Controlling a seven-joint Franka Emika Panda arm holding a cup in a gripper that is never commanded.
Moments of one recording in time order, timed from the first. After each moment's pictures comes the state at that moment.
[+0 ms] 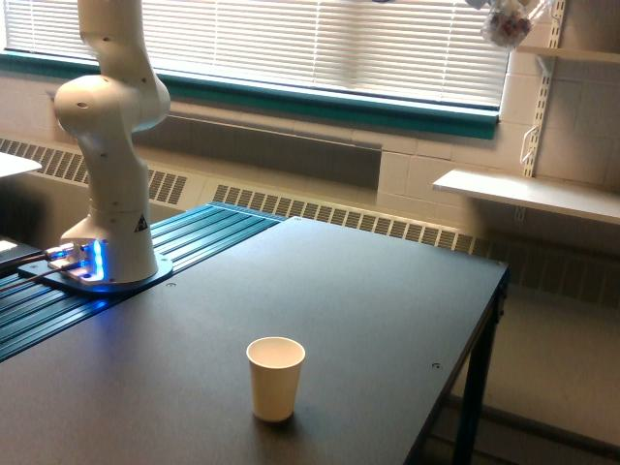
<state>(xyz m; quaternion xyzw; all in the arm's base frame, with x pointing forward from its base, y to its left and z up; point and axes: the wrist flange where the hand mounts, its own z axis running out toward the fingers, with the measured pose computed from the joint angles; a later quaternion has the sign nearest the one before) 0.577 0.157 0.616 -0.86 0.12 -0.45 0.19</state>
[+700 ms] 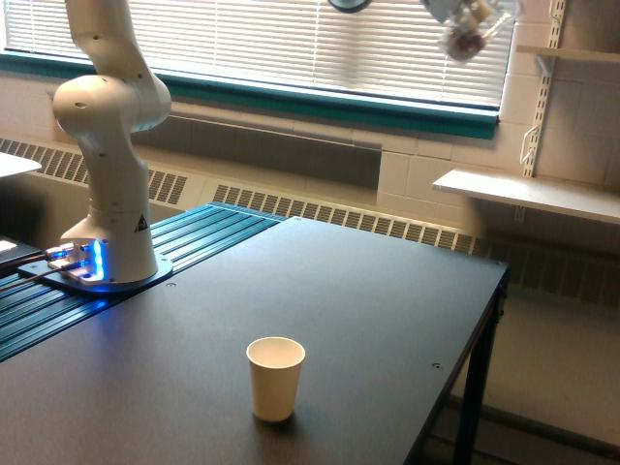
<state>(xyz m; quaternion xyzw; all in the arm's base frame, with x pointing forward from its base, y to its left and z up) 0.507 0.161 0.595 -0.89 0.14 -0.41 0.15</state>
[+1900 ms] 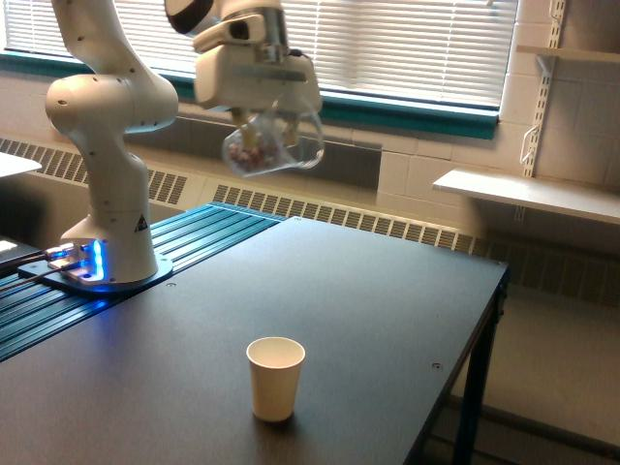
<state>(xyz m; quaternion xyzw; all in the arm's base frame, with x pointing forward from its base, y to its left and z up) 0.391 -0.153 0.447 -0.84 0.50 -0.20 0.00</state>
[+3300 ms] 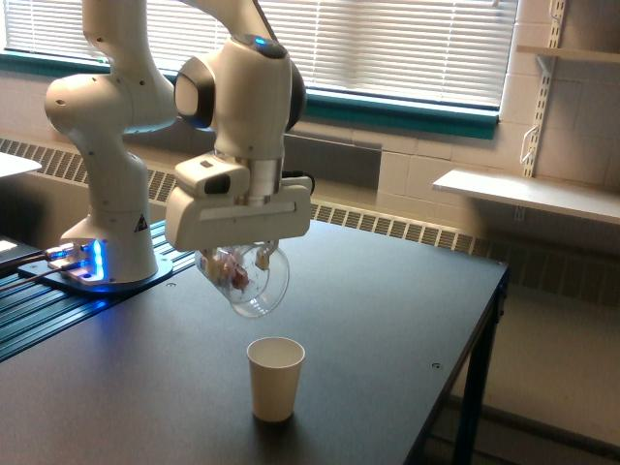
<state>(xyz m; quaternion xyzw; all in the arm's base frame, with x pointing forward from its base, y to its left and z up) 0.436 -0.229 0.291 -0.80 0.60 0.03 -0.01</state>
